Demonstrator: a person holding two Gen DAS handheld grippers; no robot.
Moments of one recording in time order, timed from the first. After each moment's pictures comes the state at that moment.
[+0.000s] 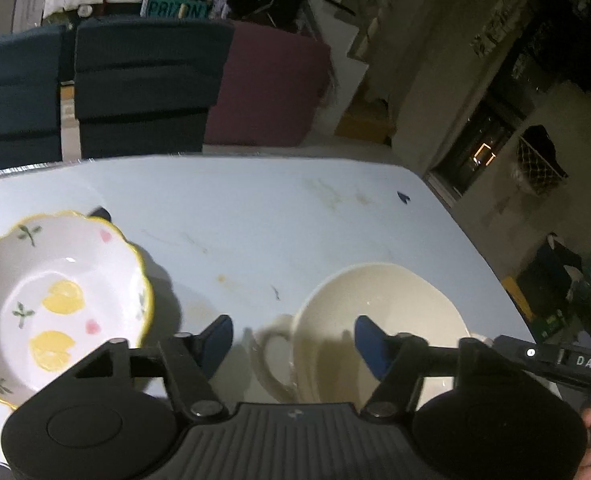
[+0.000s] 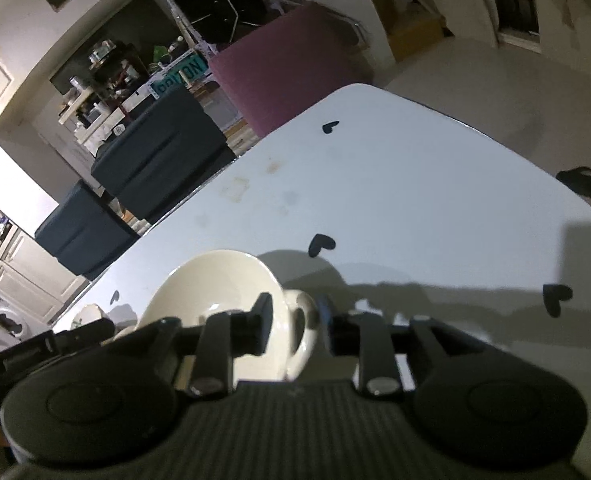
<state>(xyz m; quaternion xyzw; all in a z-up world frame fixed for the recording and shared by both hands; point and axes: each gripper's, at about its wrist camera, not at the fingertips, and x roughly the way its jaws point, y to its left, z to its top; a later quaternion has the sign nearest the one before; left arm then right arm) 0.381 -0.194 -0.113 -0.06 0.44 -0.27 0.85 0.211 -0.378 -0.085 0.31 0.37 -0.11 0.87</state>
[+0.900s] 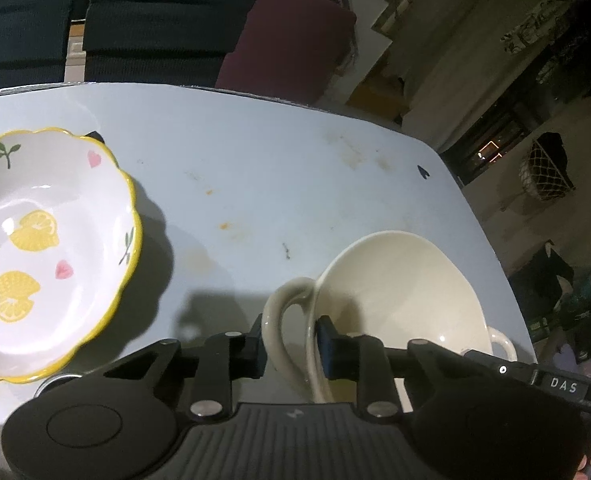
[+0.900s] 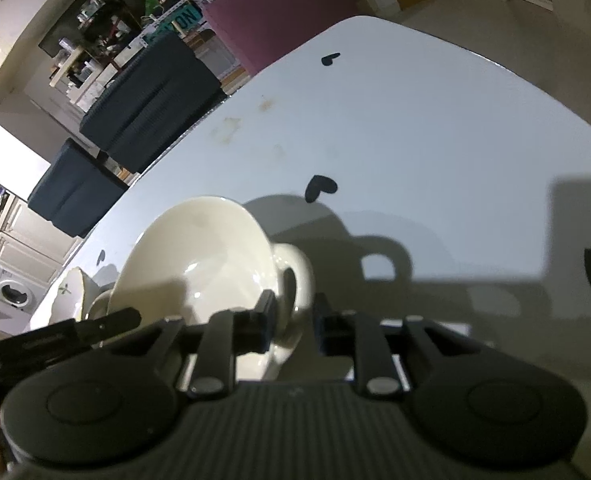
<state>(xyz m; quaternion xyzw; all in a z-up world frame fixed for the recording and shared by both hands) 0.399 -0.189 -0.151 -0.11 0.50 -0.25 0.82 0.227 -0.379 -0.115 0.32 0.45 -0.08 0.83</state>
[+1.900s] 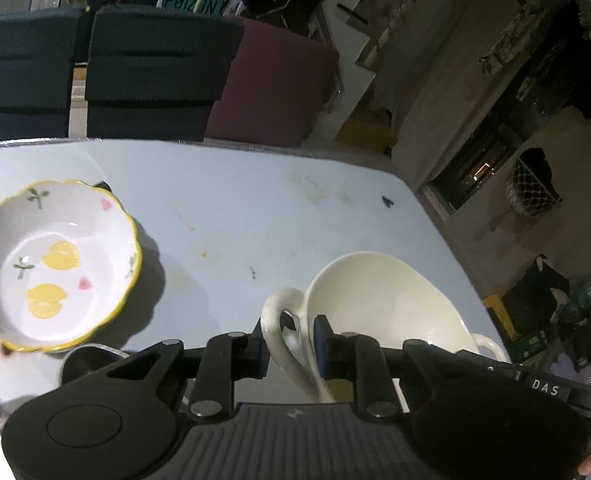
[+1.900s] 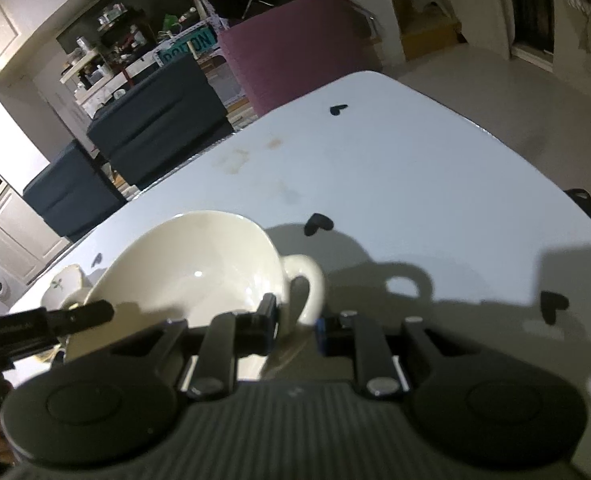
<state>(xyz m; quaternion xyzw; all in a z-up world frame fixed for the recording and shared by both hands) 0.346 -0.180 -0.094 -0.11 0.44 -0.25 0.85 0.205 -0.358 -0.087 0.26 0.41 -0.10 0.87</state>
